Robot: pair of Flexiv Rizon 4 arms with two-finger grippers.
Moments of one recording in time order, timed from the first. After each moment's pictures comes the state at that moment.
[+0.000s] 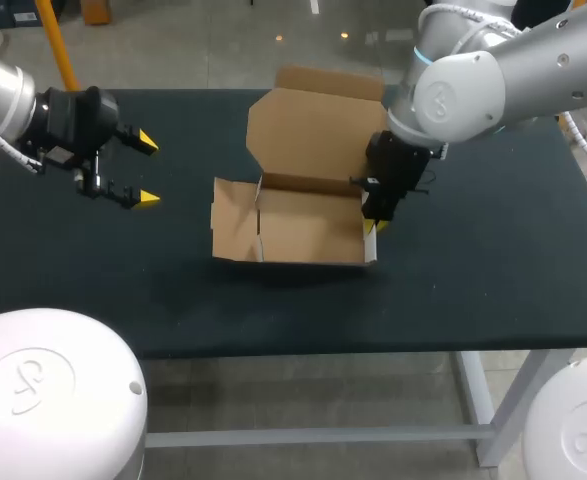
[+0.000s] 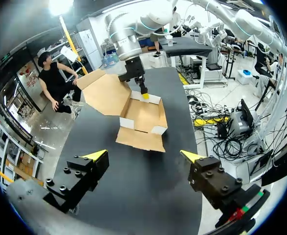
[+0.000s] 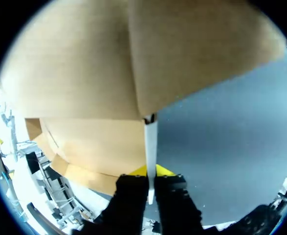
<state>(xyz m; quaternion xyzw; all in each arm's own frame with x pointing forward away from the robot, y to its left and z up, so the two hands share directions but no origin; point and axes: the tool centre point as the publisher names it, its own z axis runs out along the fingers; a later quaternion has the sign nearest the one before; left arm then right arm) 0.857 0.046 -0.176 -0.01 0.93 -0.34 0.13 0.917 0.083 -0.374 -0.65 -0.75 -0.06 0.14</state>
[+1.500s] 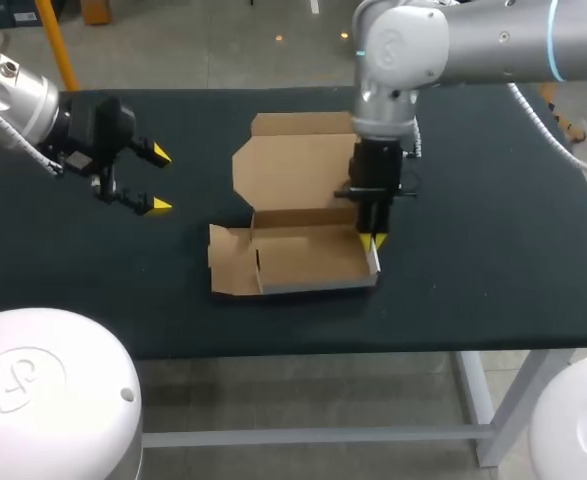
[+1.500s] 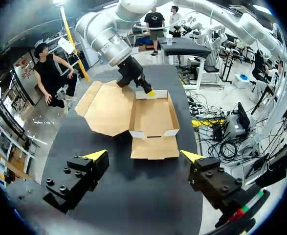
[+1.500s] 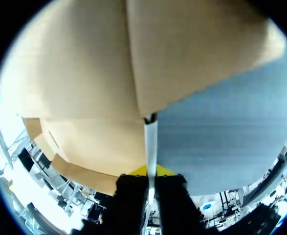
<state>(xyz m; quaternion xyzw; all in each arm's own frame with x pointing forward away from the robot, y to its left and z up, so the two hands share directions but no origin) 0.872 0.036 -0.208 -0.02 0.93 -0.34 0.10 0.880 0.084 -0.380 -0.64 -0.73 0.14 0.20</state>
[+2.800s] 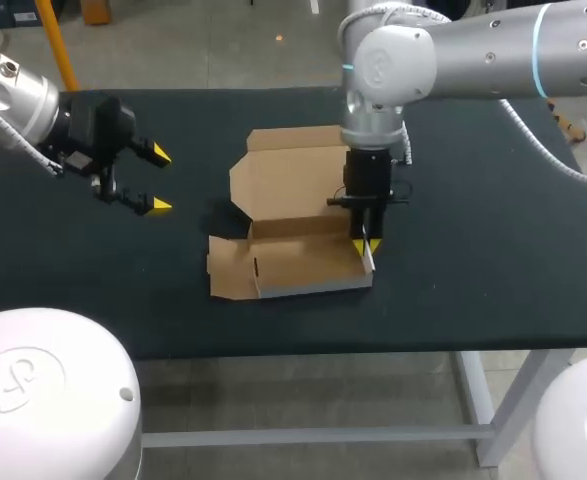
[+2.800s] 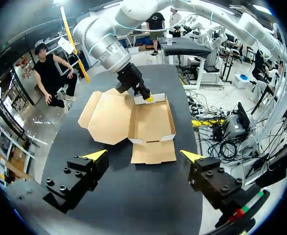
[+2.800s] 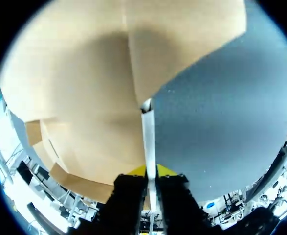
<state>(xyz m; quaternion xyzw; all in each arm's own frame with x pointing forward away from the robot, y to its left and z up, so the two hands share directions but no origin) 0.872 0.036 -0.208 -0.02 0.93 -0.34 0.10 0.892 0.091 -0.404 -0.67 -0.71 0.15 0.17</state>
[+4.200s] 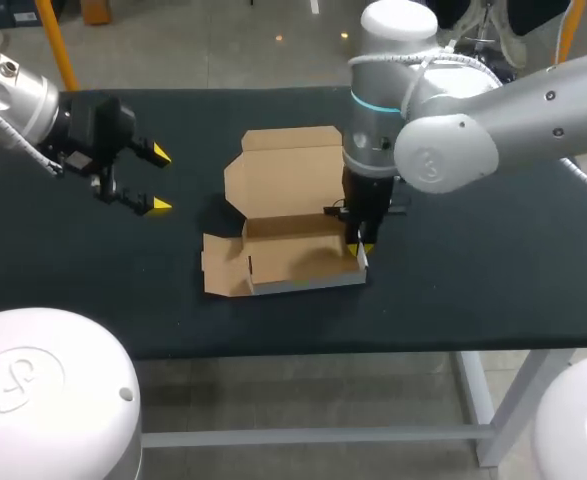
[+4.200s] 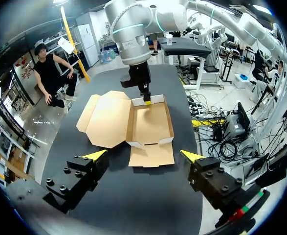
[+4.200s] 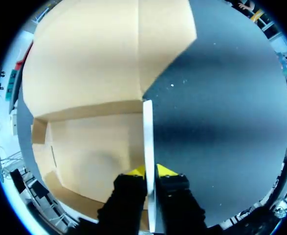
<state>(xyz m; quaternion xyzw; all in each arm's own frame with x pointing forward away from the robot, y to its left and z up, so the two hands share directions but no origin) 0.872 0.036 -0.208 -0.02 0.93 -0.34 0.10 0.903 0.102 -0.417 -0.69 -0.72 0.00 0.05</state>
